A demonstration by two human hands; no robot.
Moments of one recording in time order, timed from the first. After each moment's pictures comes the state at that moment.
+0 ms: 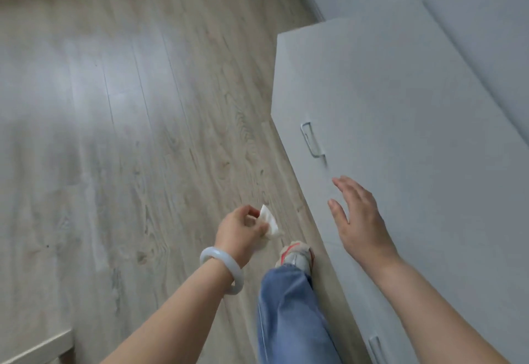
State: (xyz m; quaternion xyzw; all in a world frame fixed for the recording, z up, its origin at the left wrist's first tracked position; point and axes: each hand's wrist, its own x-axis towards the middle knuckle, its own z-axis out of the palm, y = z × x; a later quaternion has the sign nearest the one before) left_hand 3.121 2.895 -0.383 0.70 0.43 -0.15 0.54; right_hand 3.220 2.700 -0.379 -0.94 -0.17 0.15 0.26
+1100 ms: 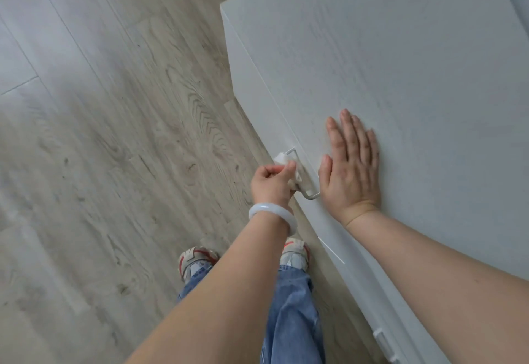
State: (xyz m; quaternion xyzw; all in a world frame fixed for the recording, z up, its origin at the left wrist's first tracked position) left_hand 3.372 2.885 -0.503 0.38 0.59 -0.12 0.71; right_hand 3.410 2.768 -0.489 -0.99 -0.16 -0.02 0.06
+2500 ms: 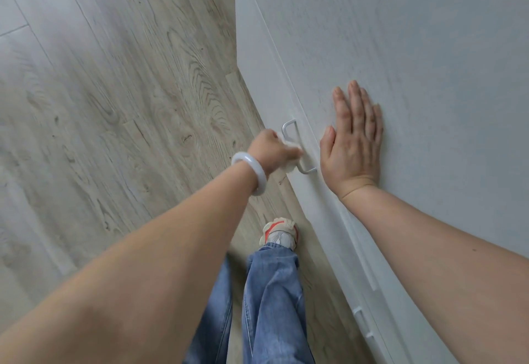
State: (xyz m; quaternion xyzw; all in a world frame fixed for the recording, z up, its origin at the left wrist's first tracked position) left_hand 3.377 2.911 -0.531 0.61 0.36 -0.31 0.64; right_hand 3.409 2.767 -0.488 -0.98 -0.16 -0.04 0.06
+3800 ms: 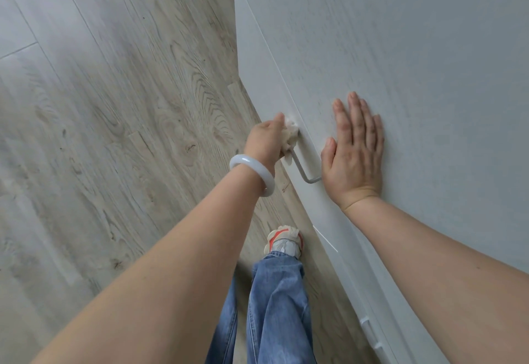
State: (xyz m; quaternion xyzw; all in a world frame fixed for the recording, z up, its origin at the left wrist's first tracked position) left_hand 3.402 2.923 -0.490 0.52 0.45 -0.20 0.69; right_hand 3.409 2.768 -0.487 -0.98 -0.16 -0.05 0.07
